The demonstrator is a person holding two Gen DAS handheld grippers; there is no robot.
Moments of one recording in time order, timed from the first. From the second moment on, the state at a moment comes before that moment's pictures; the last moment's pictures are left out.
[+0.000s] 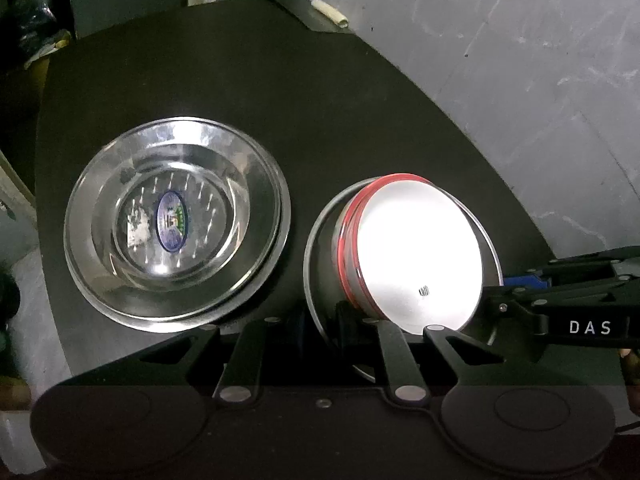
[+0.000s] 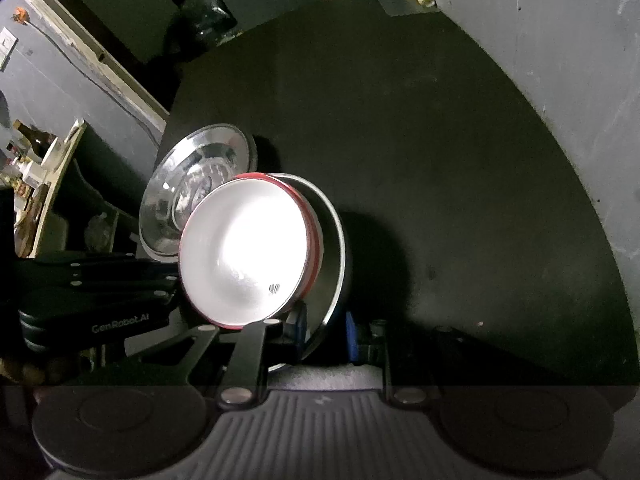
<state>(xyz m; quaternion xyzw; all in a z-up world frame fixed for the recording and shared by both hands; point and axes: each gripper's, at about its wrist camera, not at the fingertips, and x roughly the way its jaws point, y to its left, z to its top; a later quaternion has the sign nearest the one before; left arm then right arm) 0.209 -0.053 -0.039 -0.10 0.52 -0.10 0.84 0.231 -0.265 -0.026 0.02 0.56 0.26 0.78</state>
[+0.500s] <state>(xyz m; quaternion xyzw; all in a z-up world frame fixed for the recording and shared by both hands) 0.208 -0.023 -0.003 -0.12 0.48 -0.07 0.87 0.250 -0.244 0.012 0.01 0.52 0.30 0.80</state>
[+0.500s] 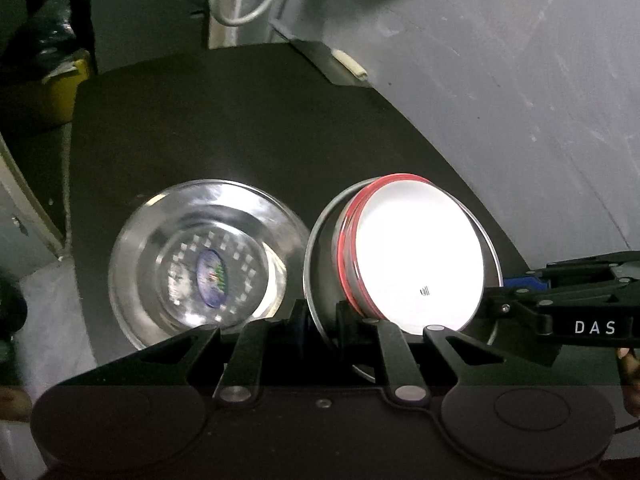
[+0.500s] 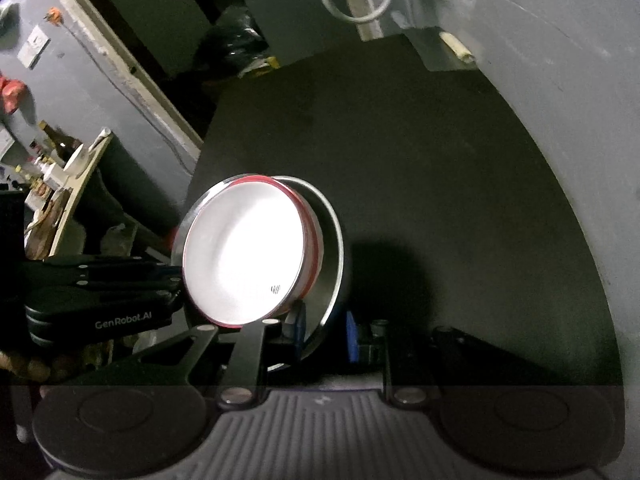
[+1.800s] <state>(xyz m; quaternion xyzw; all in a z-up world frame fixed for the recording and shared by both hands) 0.215 0.064 -0.031 -0.18 0.50 0.06 0.84 0.300 -0.128 -0.017 -0.05 0.54 0.38 0.75</state>
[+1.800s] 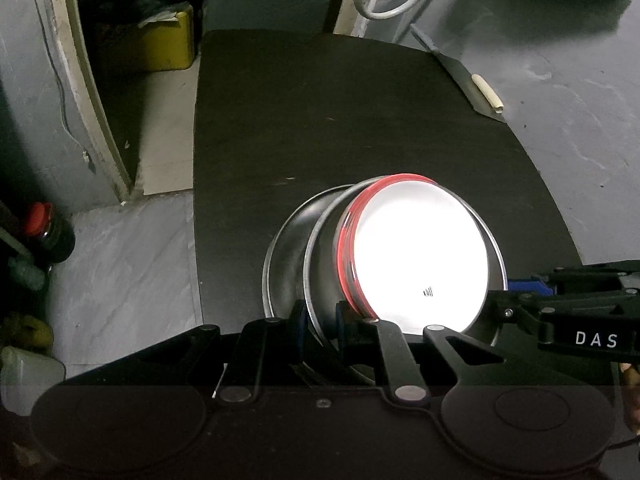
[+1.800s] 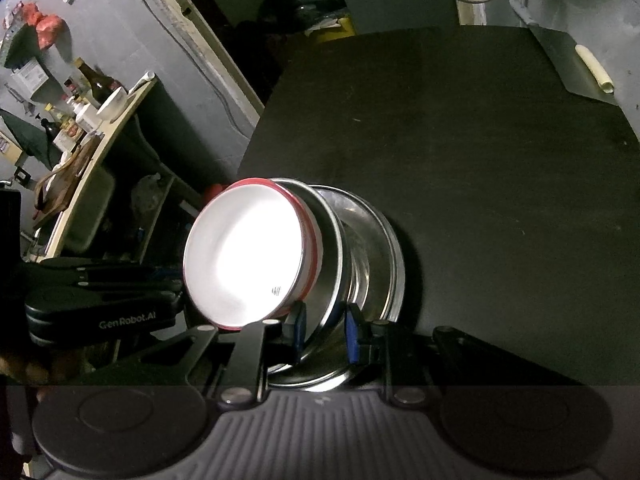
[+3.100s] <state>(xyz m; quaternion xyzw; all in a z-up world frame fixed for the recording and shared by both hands) 0.222 0.061 -0.037 -0.17 0.51 0.07 0.84 0.302 -0.127 -0.024 -0.04 0.54 0.37 0.75</state>
